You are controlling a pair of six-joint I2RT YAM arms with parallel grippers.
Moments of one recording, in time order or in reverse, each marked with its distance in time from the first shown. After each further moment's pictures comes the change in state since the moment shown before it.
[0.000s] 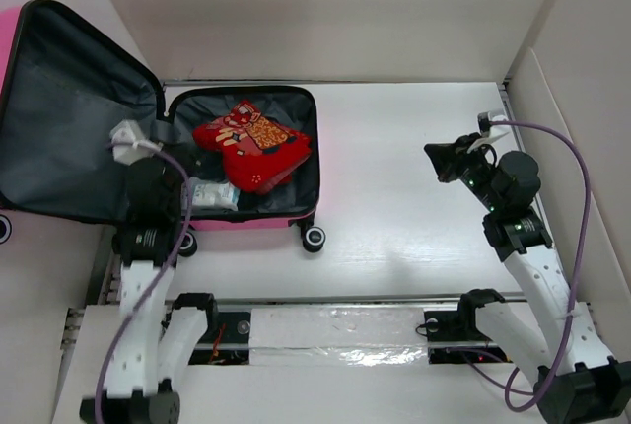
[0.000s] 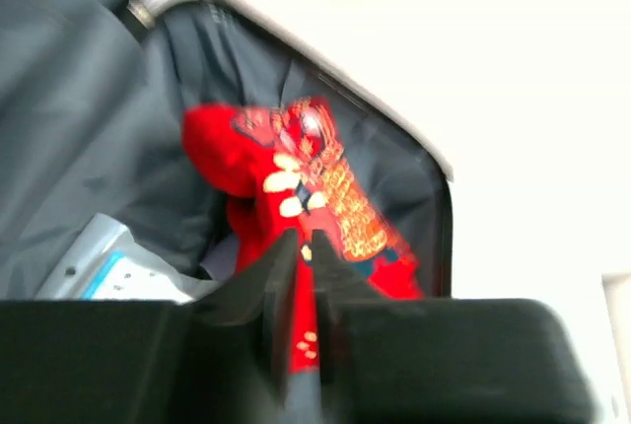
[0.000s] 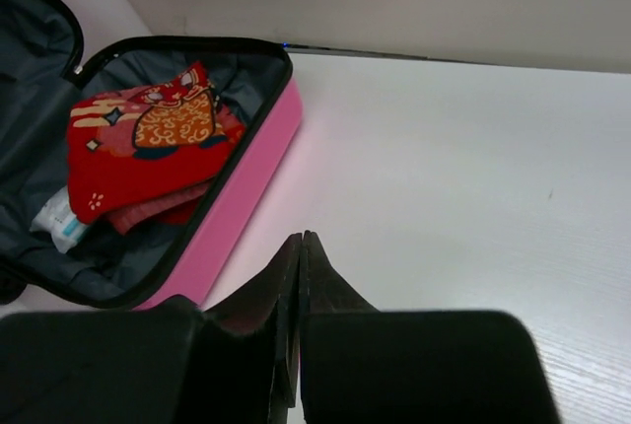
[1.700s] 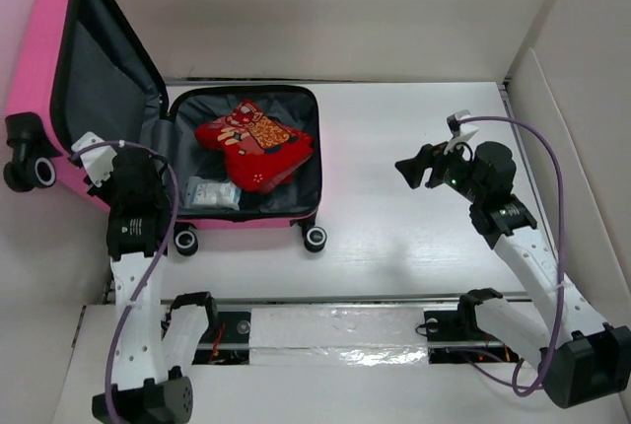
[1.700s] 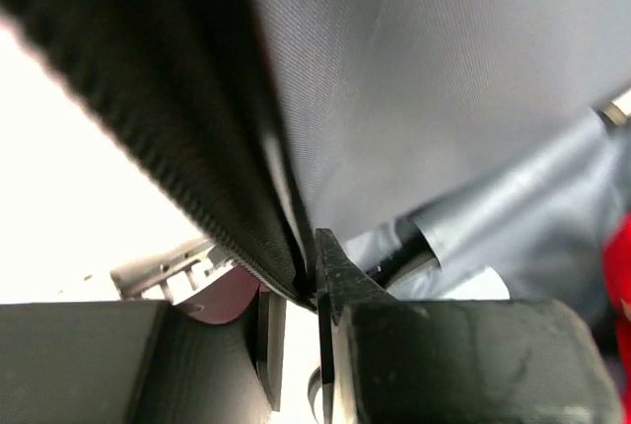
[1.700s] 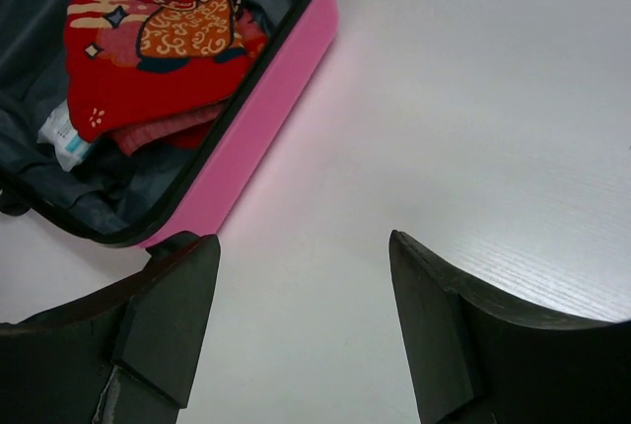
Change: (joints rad) left arm 0.172 -0.023 0.123 -0.399 -0.661 0.221; right arm 0.061 0.132 0.003 -0.056 -0.072 -0.051
